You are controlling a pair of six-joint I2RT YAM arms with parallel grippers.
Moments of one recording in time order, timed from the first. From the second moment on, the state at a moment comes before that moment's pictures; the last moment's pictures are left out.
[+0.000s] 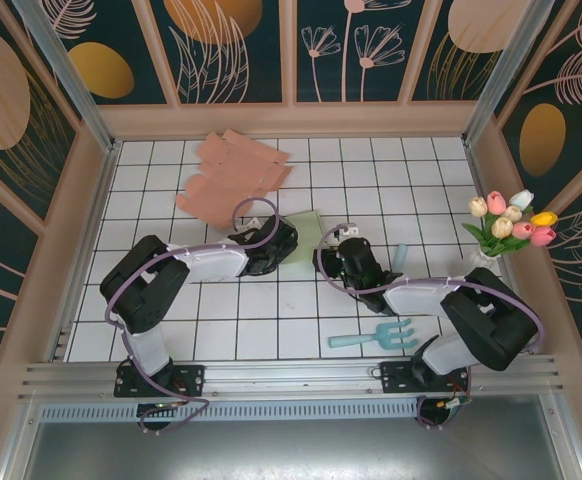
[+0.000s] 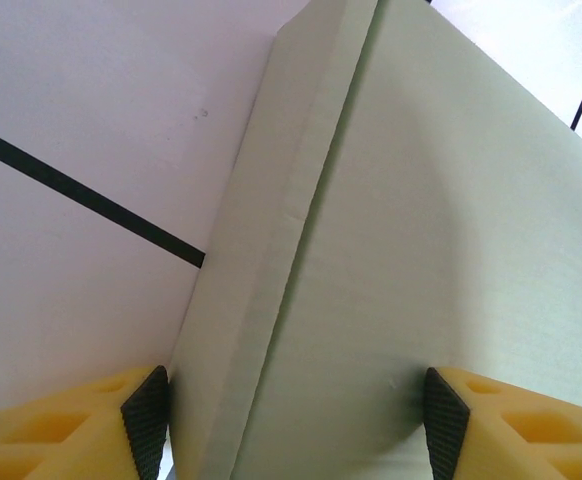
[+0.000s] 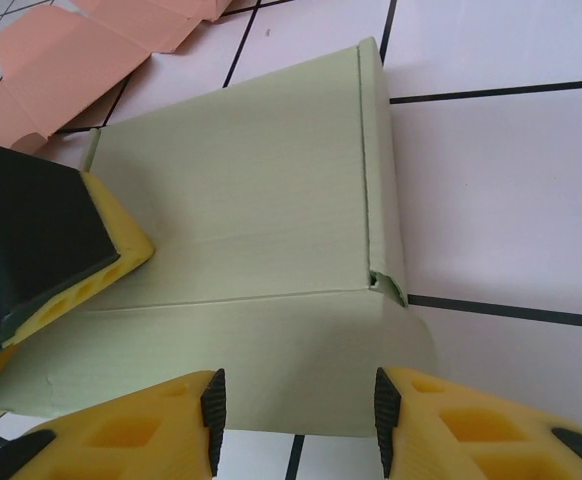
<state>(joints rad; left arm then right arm) -0.79 1.82 0.99 -0.16 -0.22 -1.40 0.73 1.43 0.45 0.42 0.14 0.53</state>
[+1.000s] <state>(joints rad) -0.79 1.82 0.99 -0.16 -0.21 -1.40 0.66 1.59 0.50 0.44 0.02 0.54</state>
